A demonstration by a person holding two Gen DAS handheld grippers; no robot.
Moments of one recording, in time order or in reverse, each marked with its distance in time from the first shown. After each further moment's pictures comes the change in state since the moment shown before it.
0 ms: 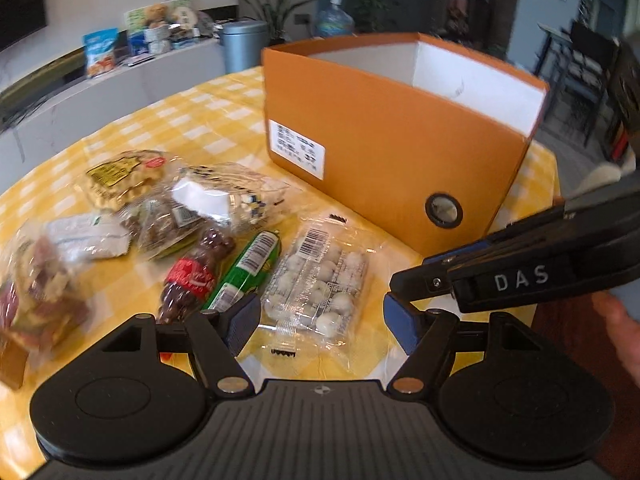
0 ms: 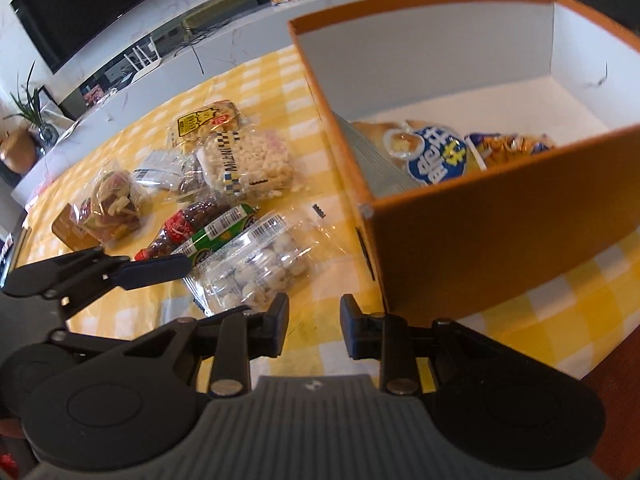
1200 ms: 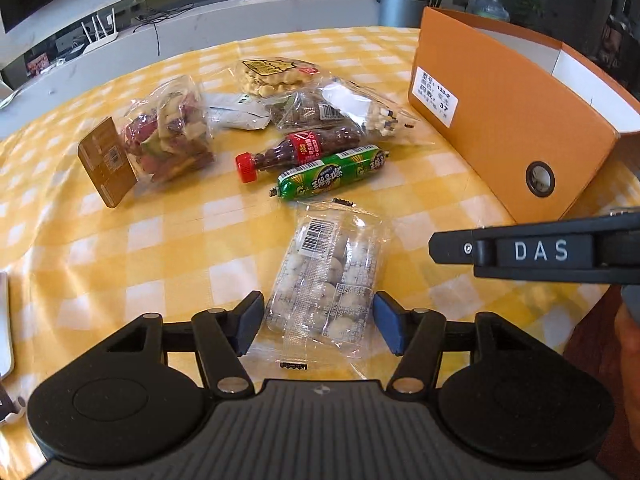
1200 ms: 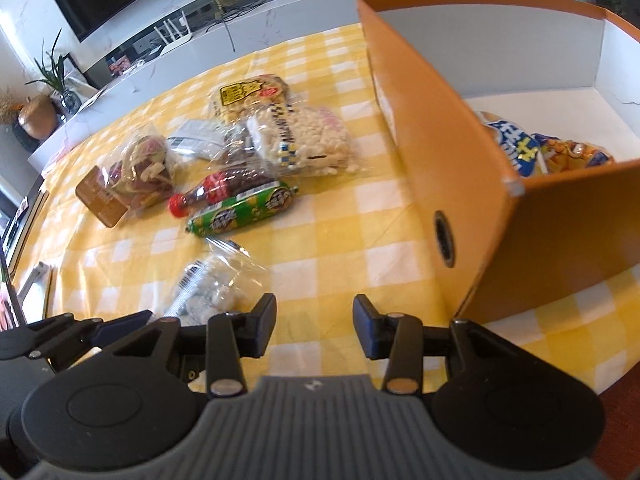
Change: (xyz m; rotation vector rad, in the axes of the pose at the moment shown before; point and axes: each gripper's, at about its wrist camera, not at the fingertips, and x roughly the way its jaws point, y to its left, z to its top) left arm -0.041 0.000 -0.041 -0.396 0.118 0.308; right arm 0.017 0.035 -0.002 -0.103 0.038 0.043
